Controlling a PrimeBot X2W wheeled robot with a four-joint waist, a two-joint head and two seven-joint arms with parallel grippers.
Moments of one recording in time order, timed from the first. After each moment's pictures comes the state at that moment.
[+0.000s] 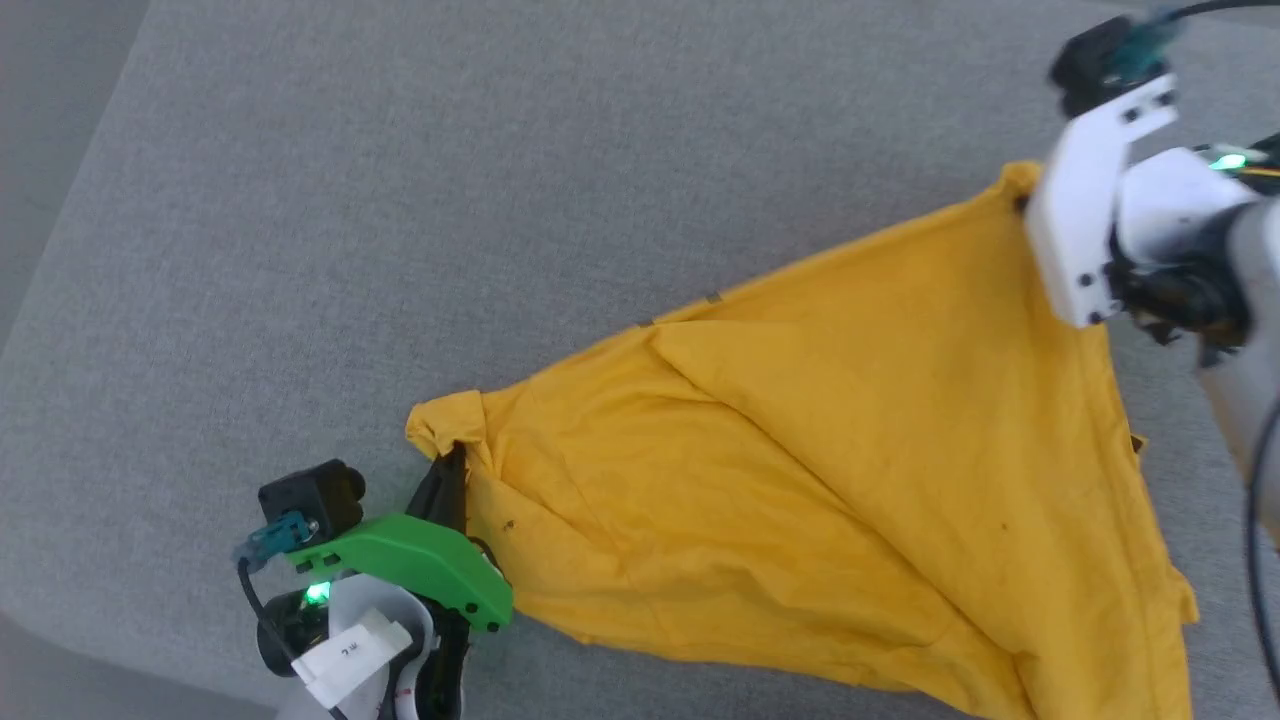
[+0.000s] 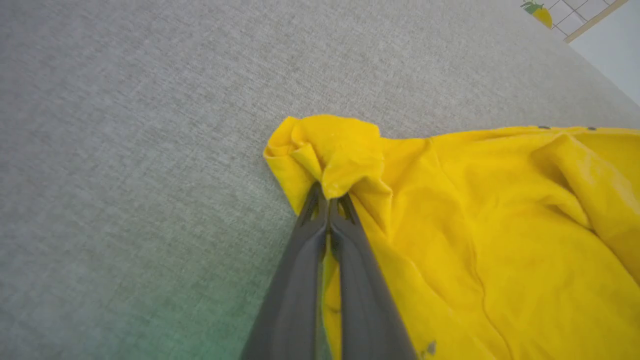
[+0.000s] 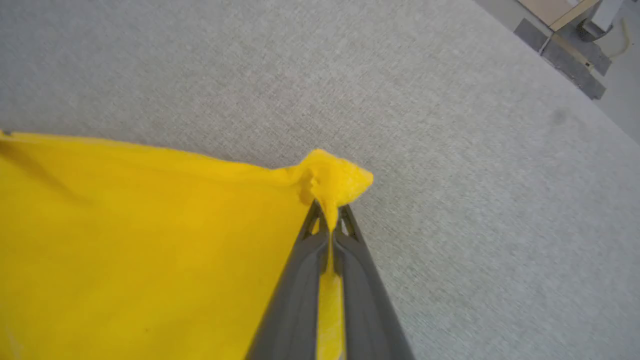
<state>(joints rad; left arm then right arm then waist) -0.11 0.14 -0.26 0.05 -0.64 0.22 0.05 -0.84 -0.40 0.35 0.35 0.42 0.13 0.93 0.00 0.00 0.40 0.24</state>
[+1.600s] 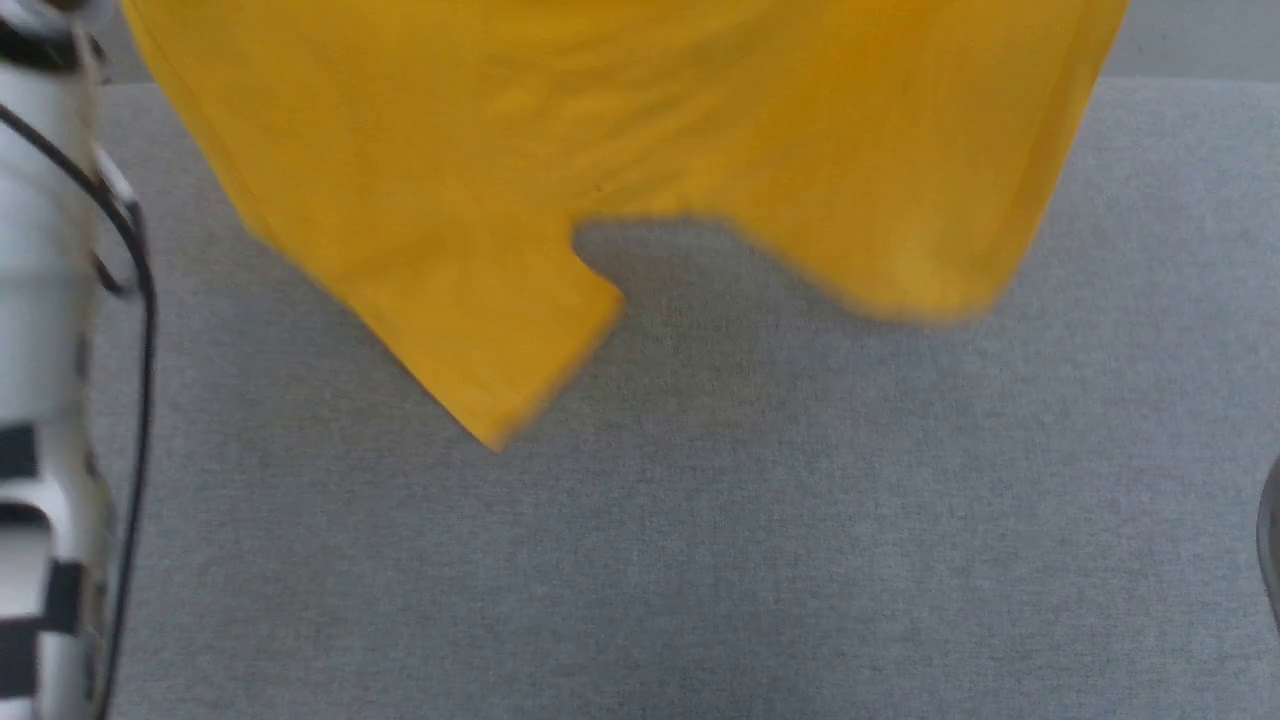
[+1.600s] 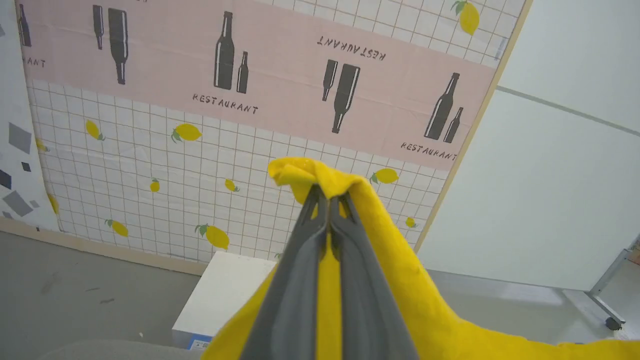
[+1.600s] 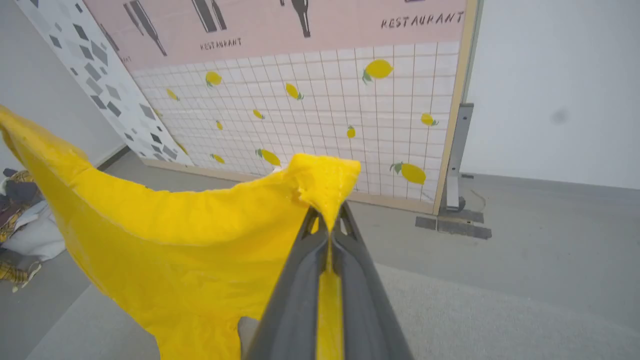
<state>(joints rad) -1.23 0.36 -0.19 0.40 -0.63 0.14 0.28 -1.20 -0.20 -0.09 0.28 0.49 0.13 0.92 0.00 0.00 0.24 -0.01</state>
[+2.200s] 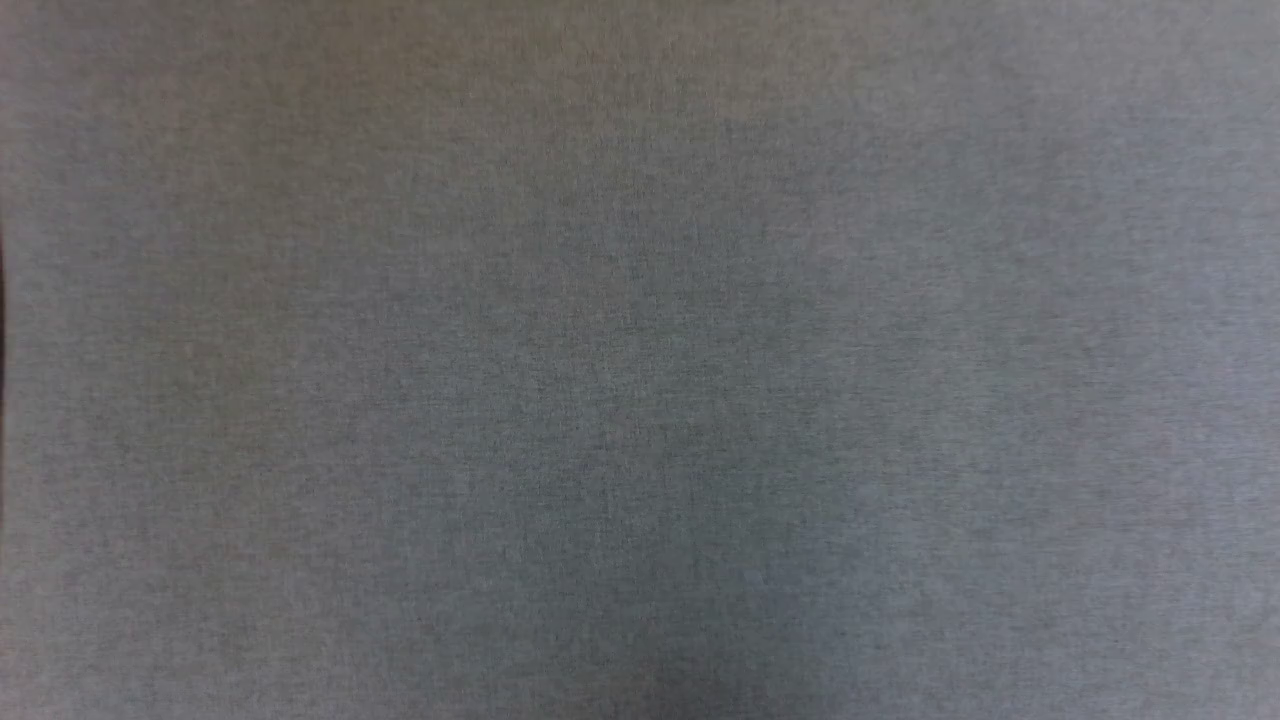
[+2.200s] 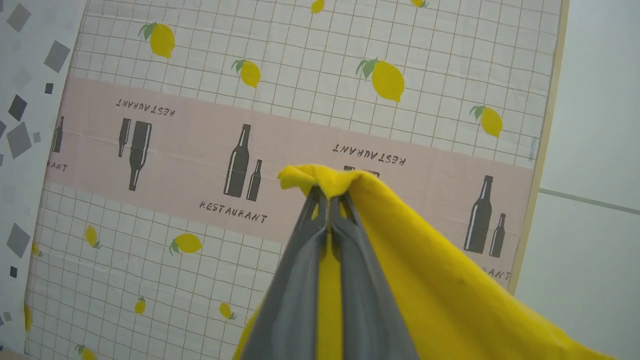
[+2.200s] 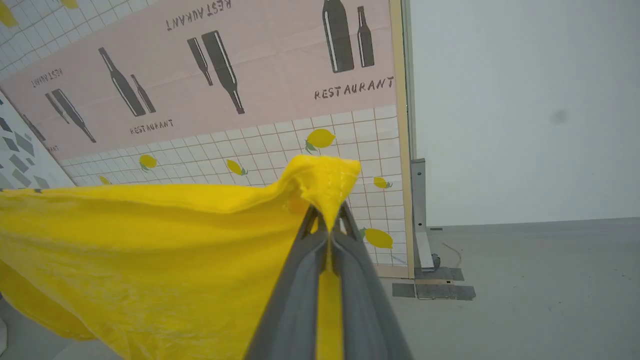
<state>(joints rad) -1.69 0.35 -0.17 0.61 -0.49 0.17 -0.15 -1.65 -0.13 -0.20 0.62 0.31 0.13 0.53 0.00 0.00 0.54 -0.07</state>
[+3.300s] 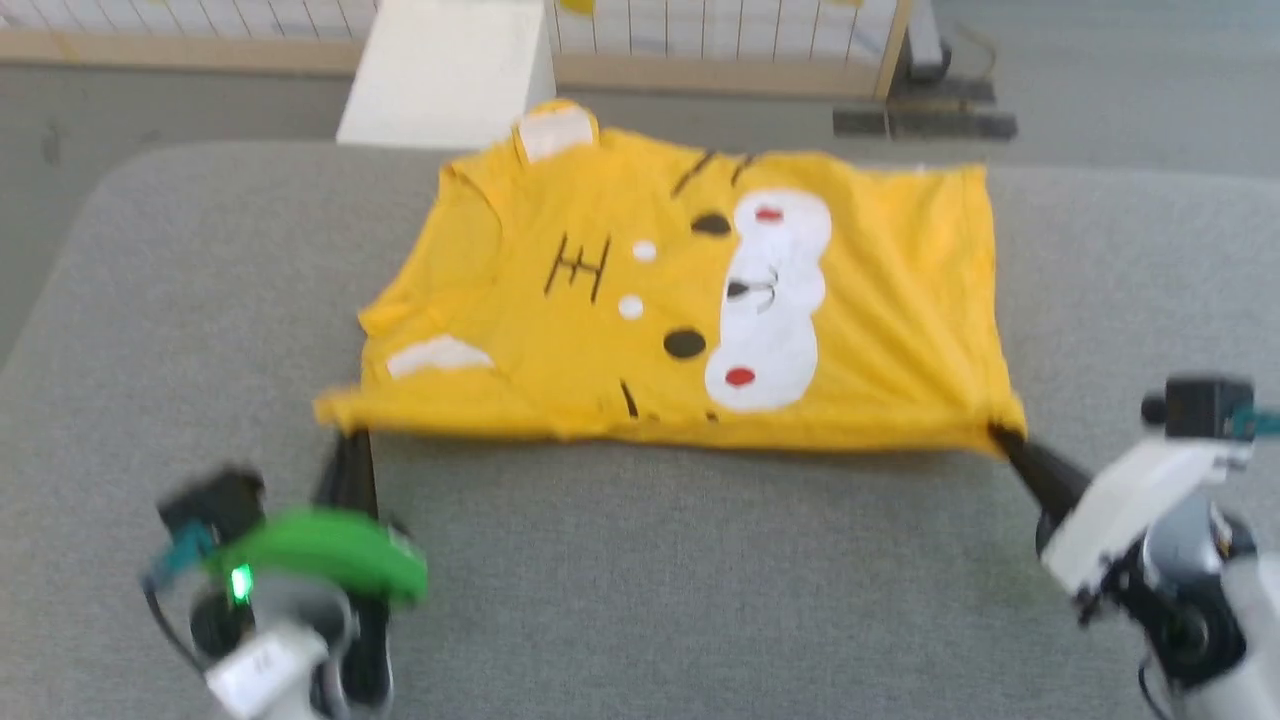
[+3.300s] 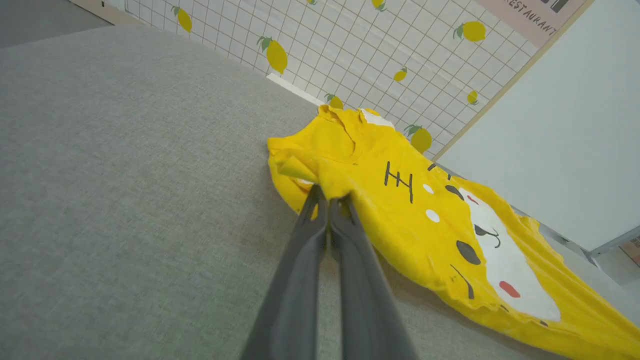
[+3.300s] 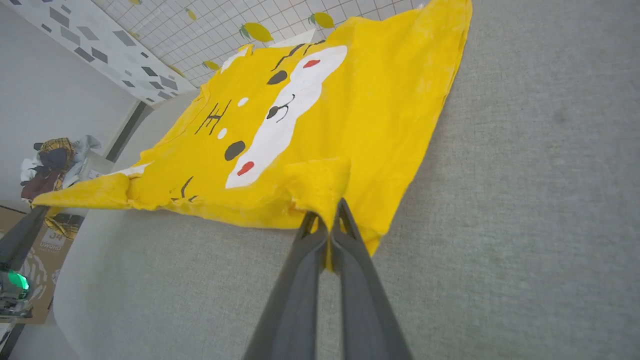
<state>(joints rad) -0.24 0.14 -0.09 0.35 -0.66 -0.01 -0.18 -0.25 -0.34 0.14 0.27 0.83 0.13 0.33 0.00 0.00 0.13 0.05</state>
